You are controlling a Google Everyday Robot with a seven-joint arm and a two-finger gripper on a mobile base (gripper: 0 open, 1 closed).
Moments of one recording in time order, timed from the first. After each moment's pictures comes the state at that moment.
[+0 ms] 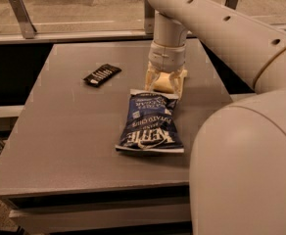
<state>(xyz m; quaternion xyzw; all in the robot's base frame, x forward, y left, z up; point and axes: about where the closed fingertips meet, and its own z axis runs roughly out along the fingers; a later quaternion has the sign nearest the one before) 0.612 -0.075 0.828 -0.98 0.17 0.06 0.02</state>
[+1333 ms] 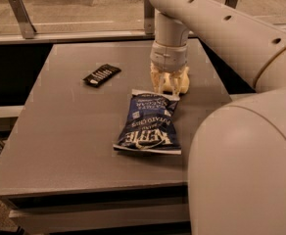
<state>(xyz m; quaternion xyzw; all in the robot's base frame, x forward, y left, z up) 0.612 -0.078 0.831 -0.98 0.18 0.06 0.02</state>
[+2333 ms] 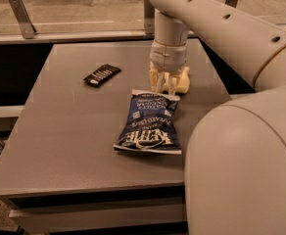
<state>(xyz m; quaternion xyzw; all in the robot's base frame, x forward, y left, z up) 0.612 -0.080 0.833 -0.98 0.18 0.06 0.01</state>
